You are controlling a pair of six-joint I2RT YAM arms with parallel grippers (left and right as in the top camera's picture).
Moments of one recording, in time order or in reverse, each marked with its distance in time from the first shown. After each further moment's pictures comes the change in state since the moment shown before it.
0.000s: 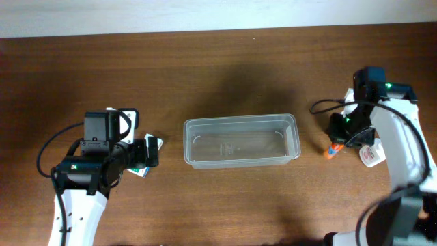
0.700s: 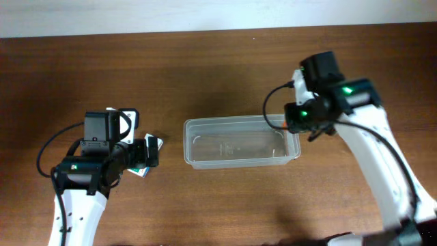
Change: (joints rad) left arm 0.000 0.000 0.000 0.000 0.000 0.000; right arm 0.387 -0.062 0.128 0.050 -0.019 0.012
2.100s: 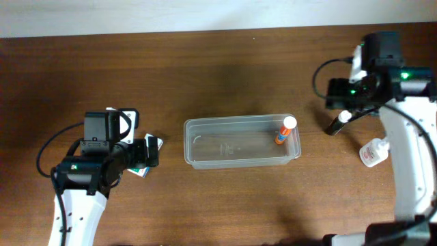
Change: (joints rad) left arm 0.000 0.000 0.001 0.000 0.000 0.000; right arm -0.325 0.031 0.155 -0.045 0.089 0.035
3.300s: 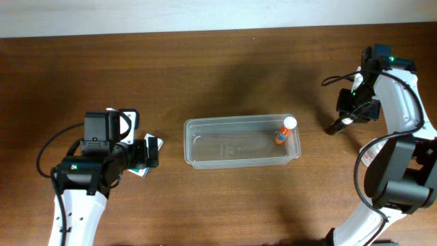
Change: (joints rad) left arm 0.000 0.000 0.000 -0.007 0.000 0.000; right arm -0.144 0.372 -0.011 0.070 -0.016 -0.033
